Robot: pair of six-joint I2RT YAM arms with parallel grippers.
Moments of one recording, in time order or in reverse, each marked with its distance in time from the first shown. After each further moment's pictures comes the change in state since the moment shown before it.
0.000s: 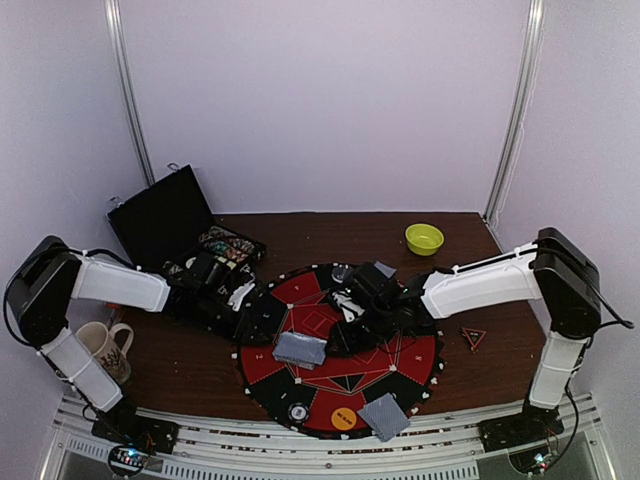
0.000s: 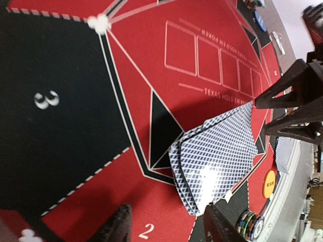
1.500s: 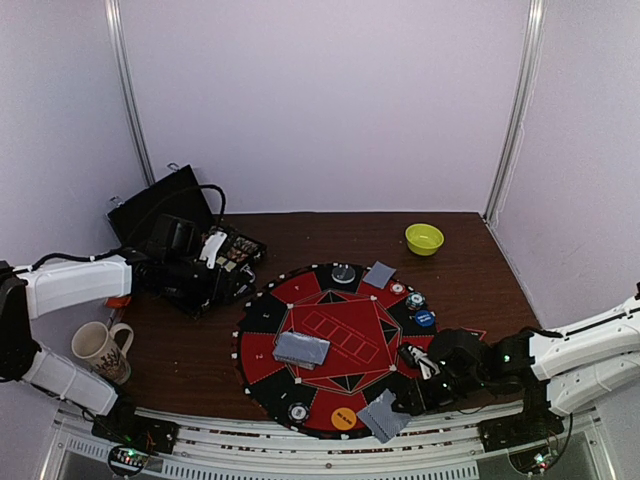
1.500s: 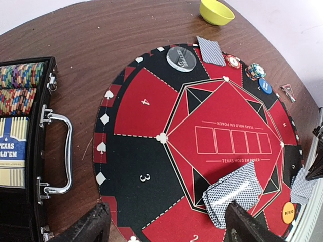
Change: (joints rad) left arm 0.124 -0.235 0.092 -0.060 -0.169 0.197; right arm 0.204 -0.693 -0.732 0.156 0.014 0.390
